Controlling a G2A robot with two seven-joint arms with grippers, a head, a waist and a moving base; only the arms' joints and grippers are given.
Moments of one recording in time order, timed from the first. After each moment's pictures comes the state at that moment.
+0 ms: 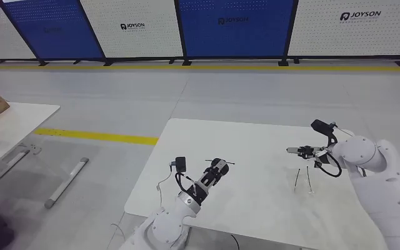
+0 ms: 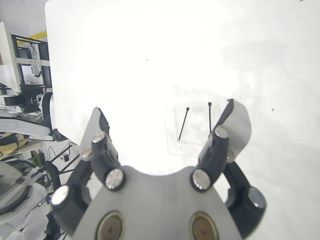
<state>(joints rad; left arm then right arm) 1.69 -1.17 -1.16 -2.02 -0.04 -0.04 0.03 -0.77 -1.12 1.11 -1.17 -0.52 0.21 1.19</state>
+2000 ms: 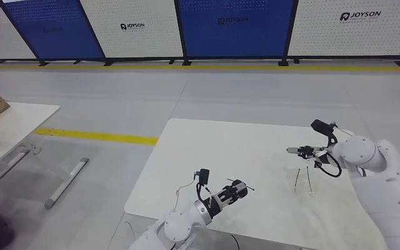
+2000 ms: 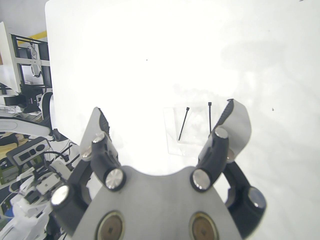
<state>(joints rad) 1.59 -1.20 -1.02 -1.77 -0.14 -0.13 -0.21 -0.77 -1.12 1.11 -1.17 -0.52 0.21 1.19</state>
